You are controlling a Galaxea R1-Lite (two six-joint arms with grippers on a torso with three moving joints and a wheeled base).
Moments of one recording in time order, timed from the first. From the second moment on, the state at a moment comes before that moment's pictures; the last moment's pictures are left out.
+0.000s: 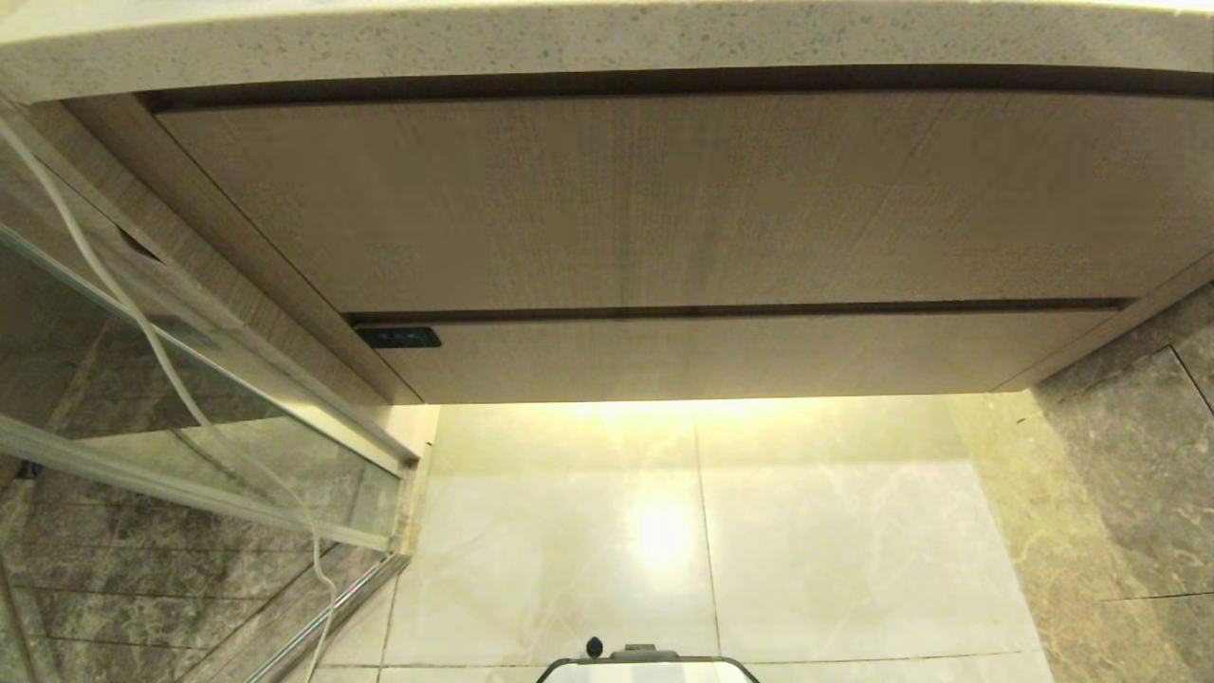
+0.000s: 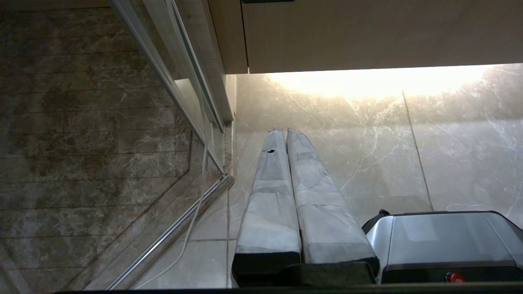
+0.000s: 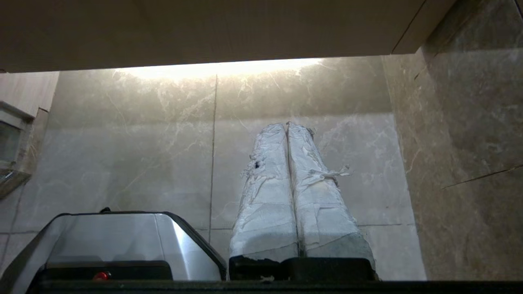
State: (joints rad) left arm 0.00 0.00 0.00 0.00 0.00 0.00; right arm 0.00 0.00 0.00 -0.01 0.00 0.00
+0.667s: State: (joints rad) left arm 0.00 0.00 0.00 0.00 0.00 0.00; right arm 0.00 0.00 0.00 -0.01 0.00 0.02
